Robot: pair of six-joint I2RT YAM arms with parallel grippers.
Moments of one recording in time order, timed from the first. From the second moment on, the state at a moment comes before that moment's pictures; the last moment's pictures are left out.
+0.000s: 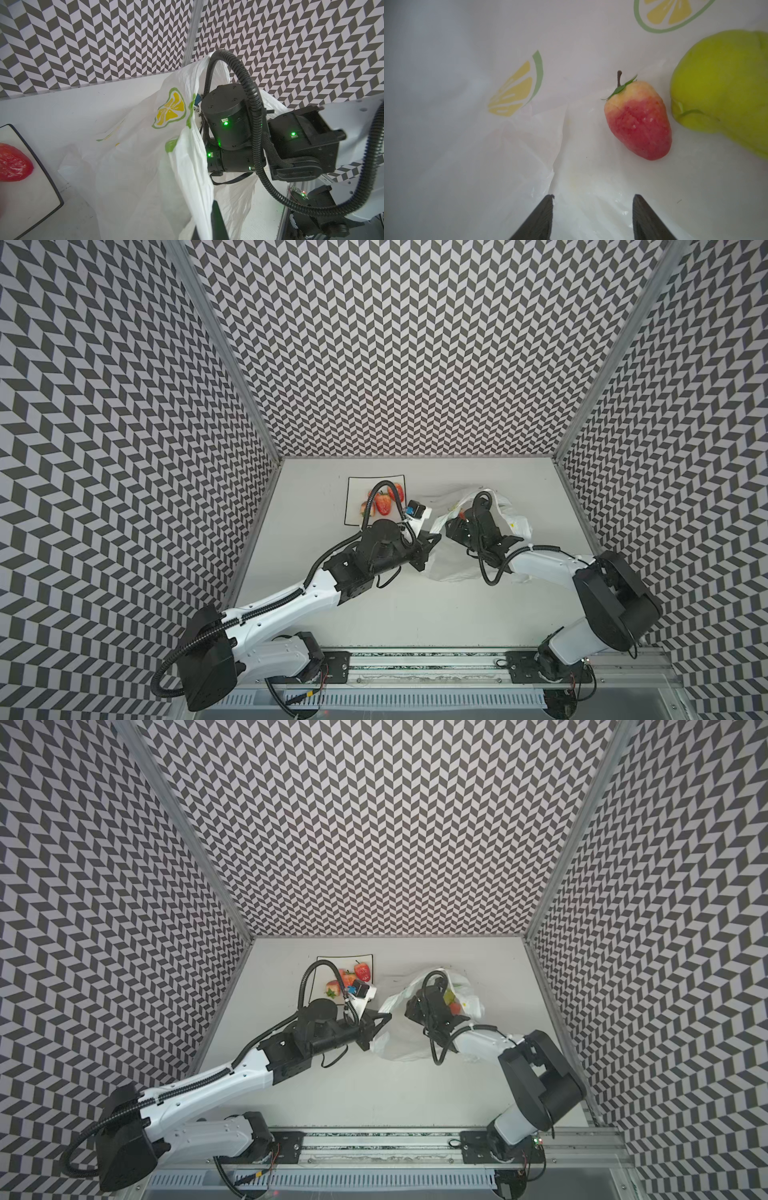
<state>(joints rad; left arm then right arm) -0.91 1.17 0.83 0.06 0.12 -0.32 0.55 1.56 0.78 0.11 0.14 0.92</state>
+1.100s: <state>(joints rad) -0.91 1.19 0.84 0.08 0.14 -0.29 0.49 1.85 1.01 0.13 0.35 0.67</state>
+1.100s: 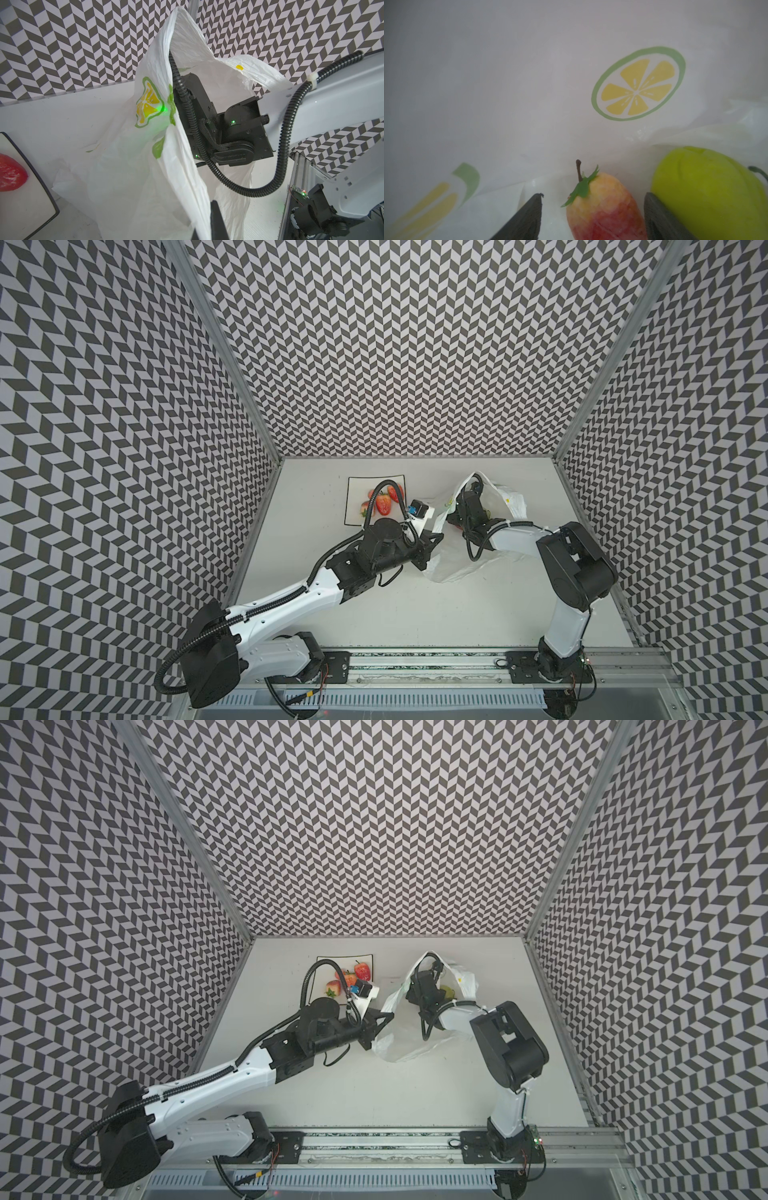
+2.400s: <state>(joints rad) -0.91 1.19 0.84 0.10 0.06 -0.30 0.49 1.69 0.87 0.06 0.15 0.49</state>
